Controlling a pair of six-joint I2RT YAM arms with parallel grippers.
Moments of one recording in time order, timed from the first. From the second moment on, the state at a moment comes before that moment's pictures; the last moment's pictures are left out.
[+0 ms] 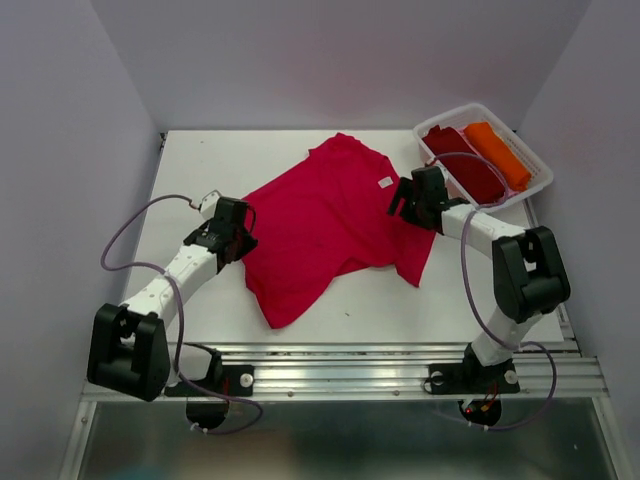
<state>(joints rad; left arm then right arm) -0.33 1.22 0.80 -0.48 -0.28 -0.86 0.30 1.66 1.05 -0.15 0.17 0.60</state>
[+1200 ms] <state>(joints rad) -0.22 2.14 1.65 -0.36 -0.27 -0.68 0.26 1.47 0.75 -0.07 0.23 0.88</state>
